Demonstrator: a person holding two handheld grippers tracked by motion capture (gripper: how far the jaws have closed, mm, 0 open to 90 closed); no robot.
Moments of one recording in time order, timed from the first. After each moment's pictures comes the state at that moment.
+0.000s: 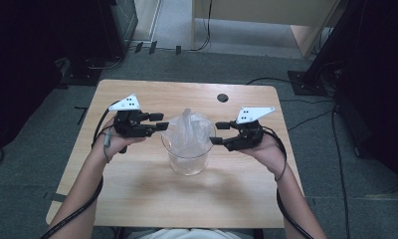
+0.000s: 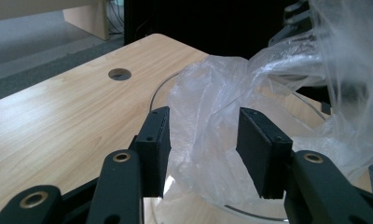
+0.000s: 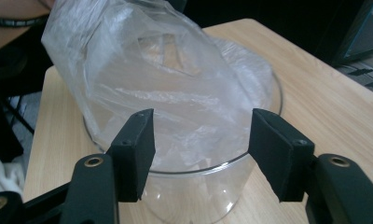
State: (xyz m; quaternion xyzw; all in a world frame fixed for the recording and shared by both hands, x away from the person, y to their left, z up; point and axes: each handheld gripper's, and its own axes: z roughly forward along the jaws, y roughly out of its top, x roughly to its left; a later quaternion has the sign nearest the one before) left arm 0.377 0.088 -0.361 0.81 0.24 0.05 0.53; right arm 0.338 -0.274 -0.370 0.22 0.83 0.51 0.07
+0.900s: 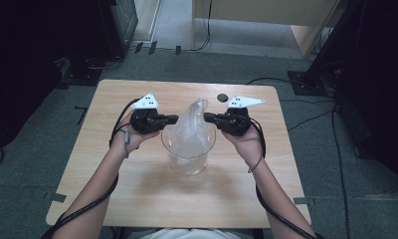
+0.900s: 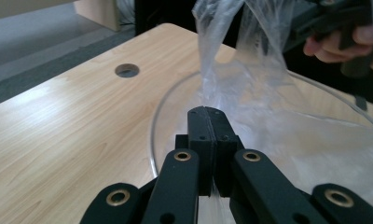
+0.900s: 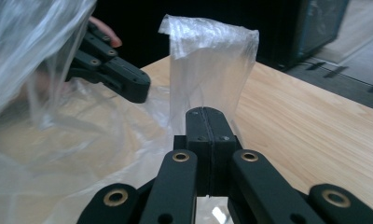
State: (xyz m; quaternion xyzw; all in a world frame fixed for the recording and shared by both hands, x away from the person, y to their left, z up) left arm 0.394 0.051 -0.374 0.82 0.26 0.08 0.50; right arm 0.369 -0.246 -0.372 0.34 0.76 0.54 0.10
